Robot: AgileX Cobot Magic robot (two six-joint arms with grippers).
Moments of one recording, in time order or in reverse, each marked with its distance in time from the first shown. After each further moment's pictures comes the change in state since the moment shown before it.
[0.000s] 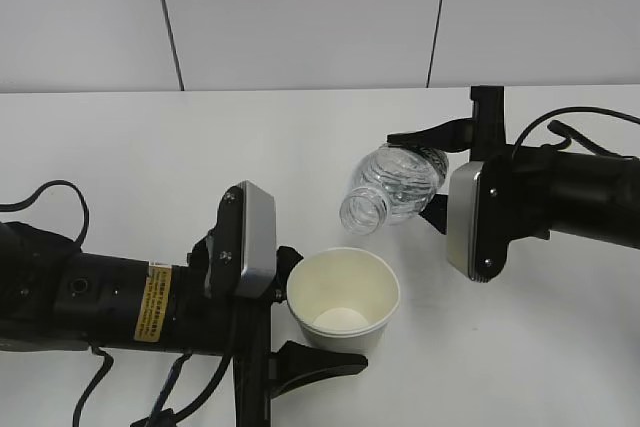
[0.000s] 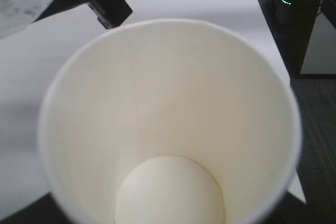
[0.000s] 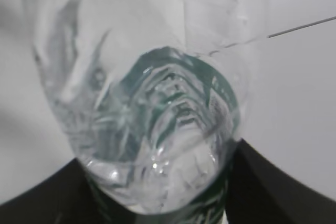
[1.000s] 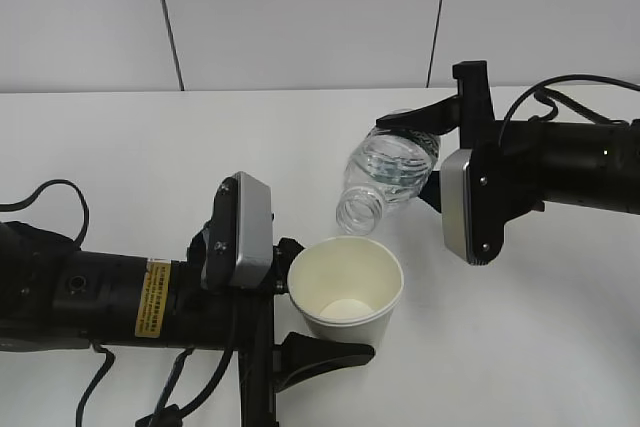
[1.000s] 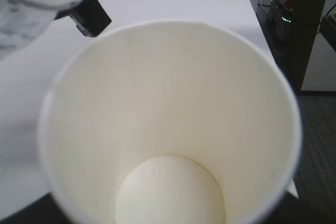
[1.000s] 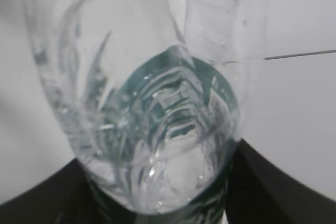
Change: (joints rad) left arm 0.000 0.000 0.000 -0.023 -0.051 0.000; right arm 0.000 -0.008 -0.096 -0.131 0.068 -0.010
